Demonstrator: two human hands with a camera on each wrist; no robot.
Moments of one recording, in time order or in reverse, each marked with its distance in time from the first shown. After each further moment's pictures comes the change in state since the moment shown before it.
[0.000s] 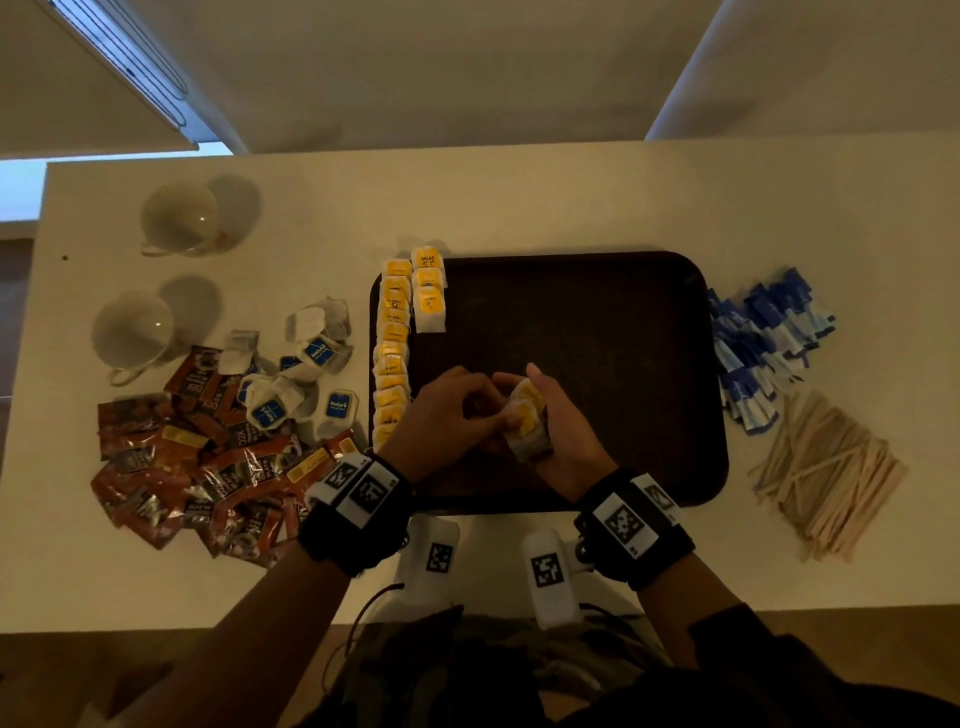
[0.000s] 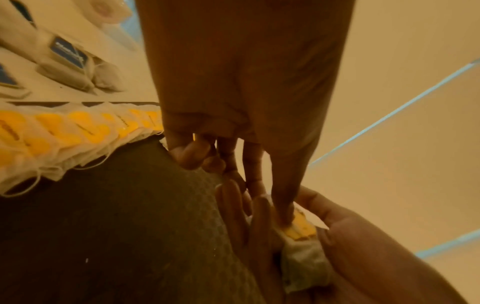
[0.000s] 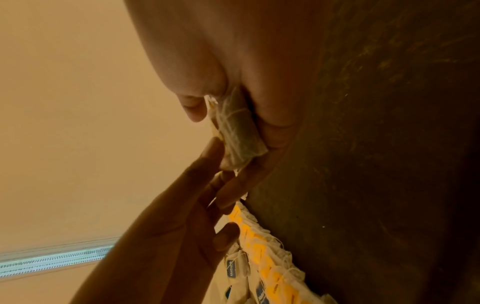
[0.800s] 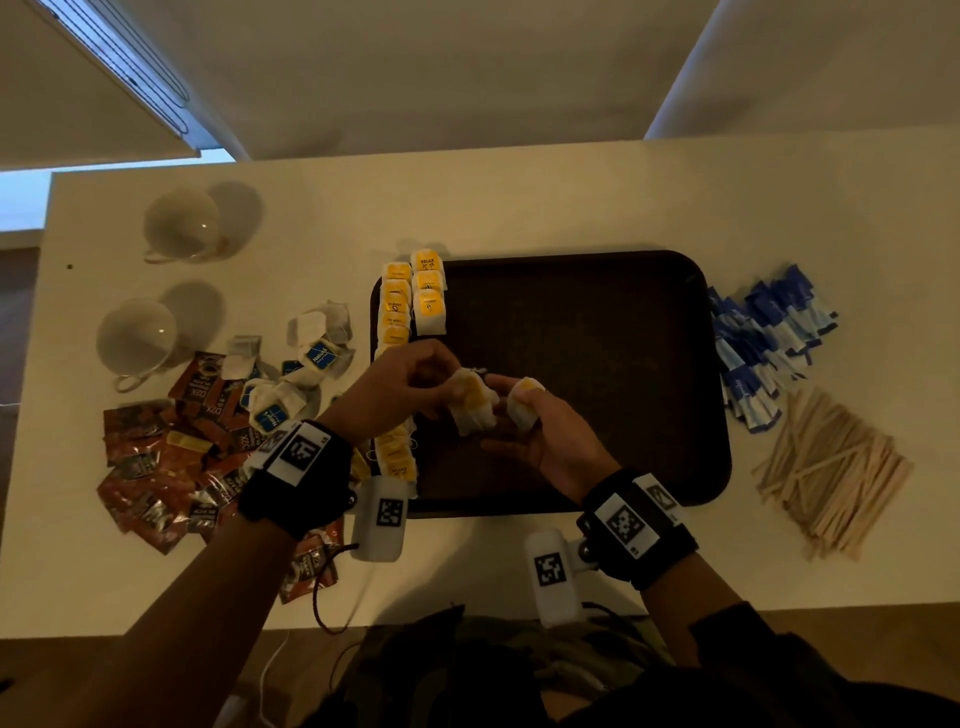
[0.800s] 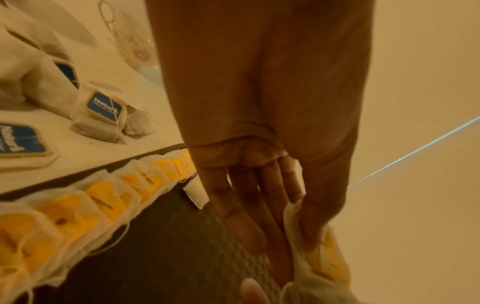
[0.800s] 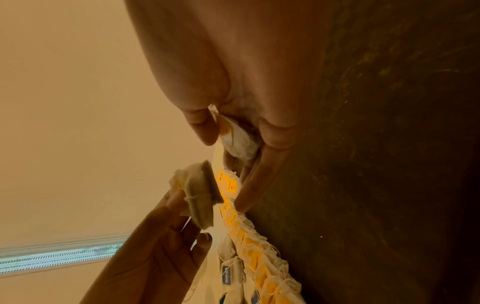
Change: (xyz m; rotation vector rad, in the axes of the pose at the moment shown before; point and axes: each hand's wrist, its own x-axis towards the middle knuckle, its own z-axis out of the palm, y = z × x) left_hand 0.005 -0.007 -0.056 -0.384 -0.146 -0.025; right_hand 0.002 0.003 -0.006 -0.215 -0.071 -0.068
